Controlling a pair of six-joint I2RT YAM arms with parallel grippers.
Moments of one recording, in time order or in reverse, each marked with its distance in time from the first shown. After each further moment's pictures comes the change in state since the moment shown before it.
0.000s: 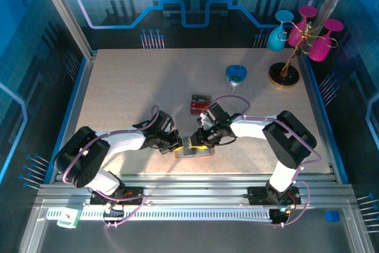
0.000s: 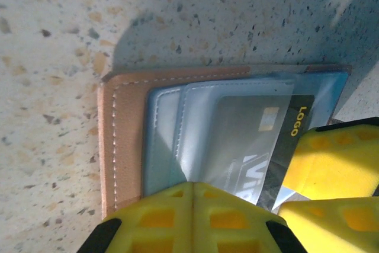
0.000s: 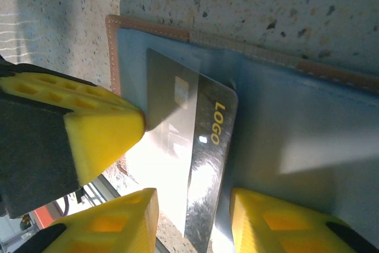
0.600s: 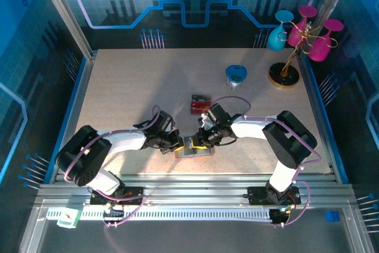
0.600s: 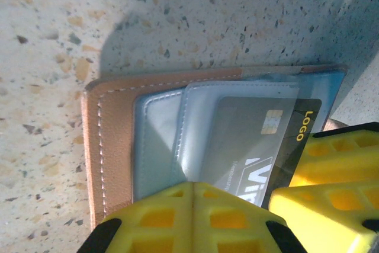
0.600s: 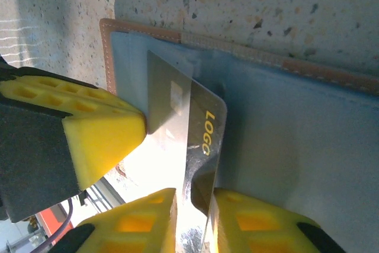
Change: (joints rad) left arm -0.005 0.011 0.000 0.020 0.008 0.000; right arm -0.010 -0.002 -0.017 0.023 -0.003 0.023
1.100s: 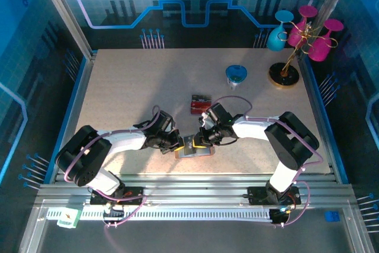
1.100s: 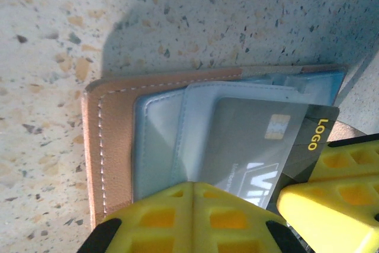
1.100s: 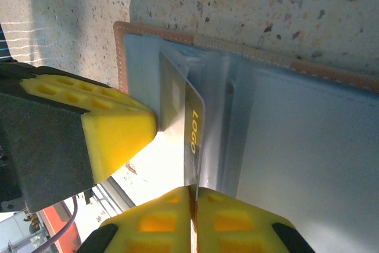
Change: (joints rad) left arm -0.001 0.000 0.000 0.000 0.000 0.000; right arm -0.004 -0.021 -0.011 0.014 -0.008 0.000
